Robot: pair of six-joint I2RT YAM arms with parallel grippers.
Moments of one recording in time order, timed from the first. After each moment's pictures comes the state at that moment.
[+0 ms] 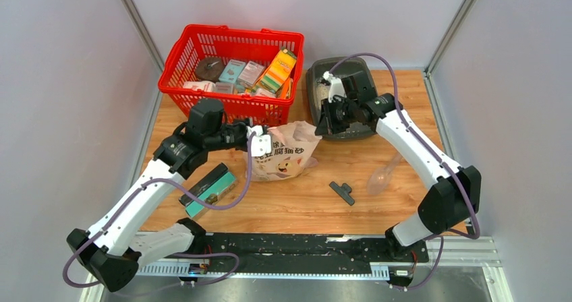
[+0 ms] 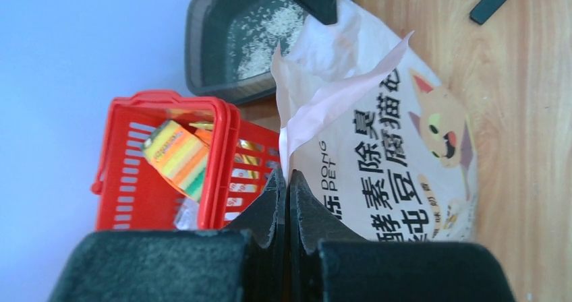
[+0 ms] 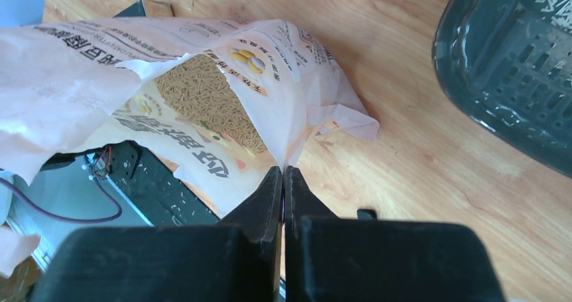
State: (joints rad) left arm -0.57 1.06 1.17 -0.58 0.52 1.00; right arm 0.45 1.53 1.43 -0.75 -0.43 0.21
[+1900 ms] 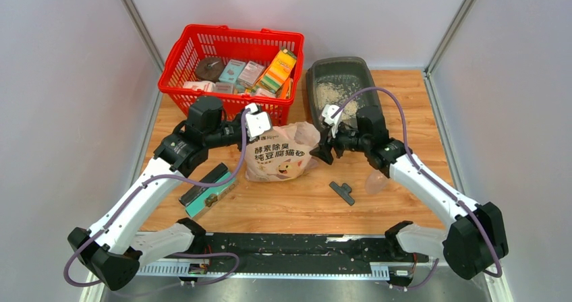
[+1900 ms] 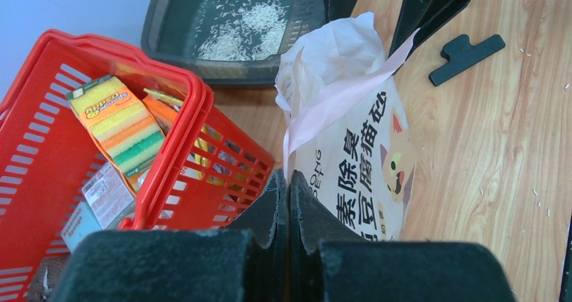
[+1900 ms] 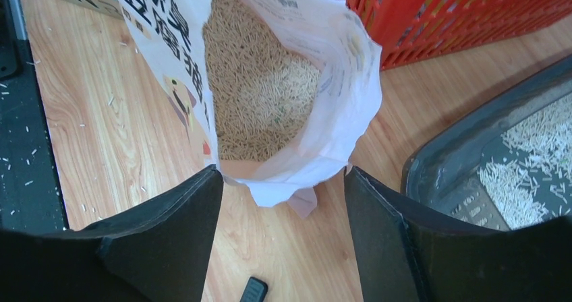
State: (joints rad) left arm -0.57 1.04 1.14 -0.50 0.50 0.63; right arm 0.48 1.19 0.85 -0.12 -0.62 -0.31
